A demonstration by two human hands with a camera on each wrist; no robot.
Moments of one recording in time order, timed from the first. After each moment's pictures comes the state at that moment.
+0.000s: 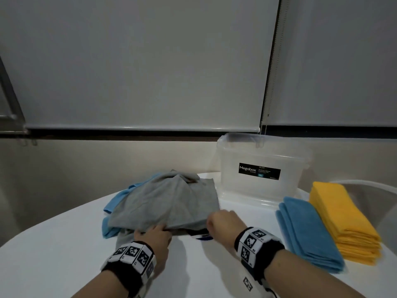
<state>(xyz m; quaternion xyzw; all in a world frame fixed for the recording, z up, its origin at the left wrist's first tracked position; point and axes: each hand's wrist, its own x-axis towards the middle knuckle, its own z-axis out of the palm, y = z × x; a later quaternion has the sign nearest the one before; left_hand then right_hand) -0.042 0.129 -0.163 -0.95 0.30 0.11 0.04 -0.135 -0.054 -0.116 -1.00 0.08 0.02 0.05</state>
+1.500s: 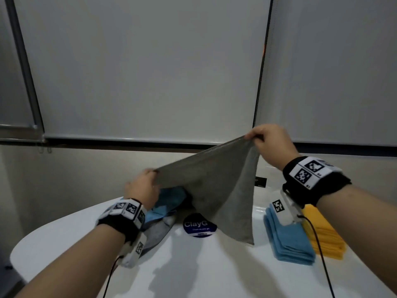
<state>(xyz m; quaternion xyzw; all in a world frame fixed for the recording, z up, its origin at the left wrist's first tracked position) -0.035 0.157 -0.049 -0.92 0.24 -0.21 -0.25 -0.218 -0.109 0.089 -0.90 0.08 -0.40 0.15</state>
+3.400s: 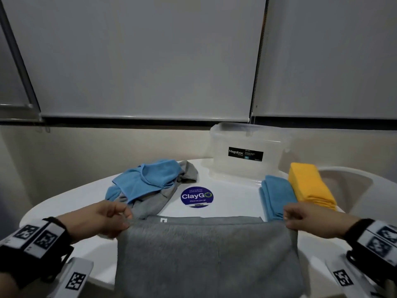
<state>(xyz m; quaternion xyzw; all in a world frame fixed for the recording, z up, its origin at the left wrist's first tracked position) -0.115 0.276 -0.081 -0.77 0.29 0.34 -0.45 -0.349 -0.164 -0.069 -0.96 0.15 0.10 0.20</state>
